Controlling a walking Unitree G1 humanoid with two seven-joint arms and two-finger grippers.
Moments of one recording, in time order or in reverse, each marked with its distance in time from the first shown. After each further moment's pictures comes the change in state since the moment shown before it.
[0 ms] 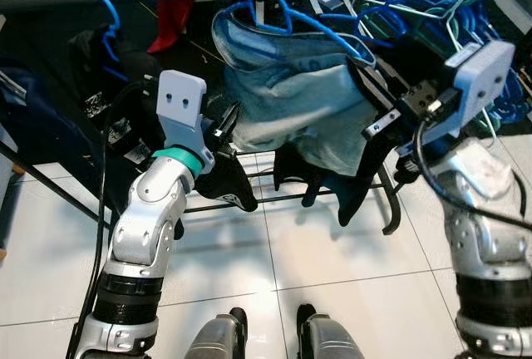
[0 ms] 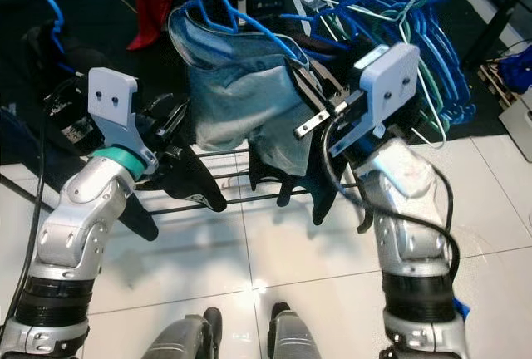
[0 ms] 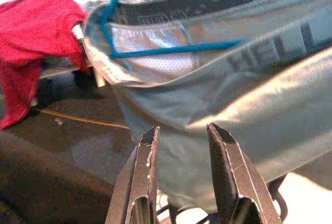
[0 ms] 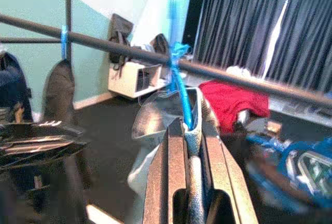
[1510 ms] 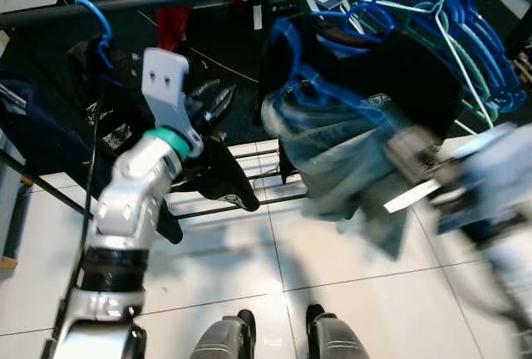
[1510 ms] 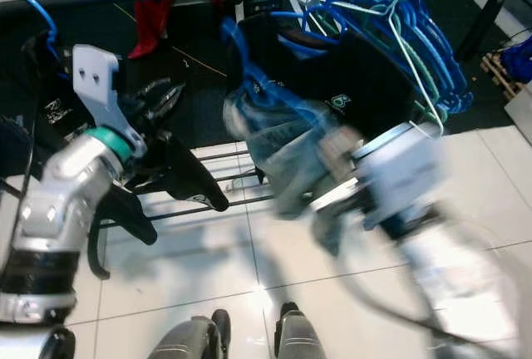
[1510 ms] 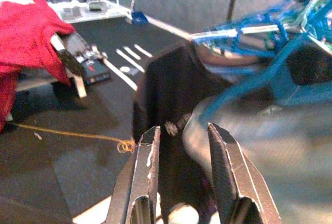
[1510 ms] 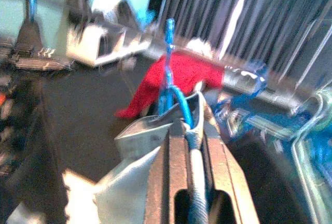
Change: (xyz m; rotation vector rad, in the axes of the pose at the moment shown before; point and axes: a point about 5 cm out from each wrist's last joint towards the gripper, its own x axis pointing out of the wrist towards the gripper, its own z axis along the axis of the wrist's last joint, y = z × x) left arm 0.017 0.032 0.021 -0.076 -0.045 -0.093; right arm -0.062 -0.010 0.062 -0.210 0.118 -0.099
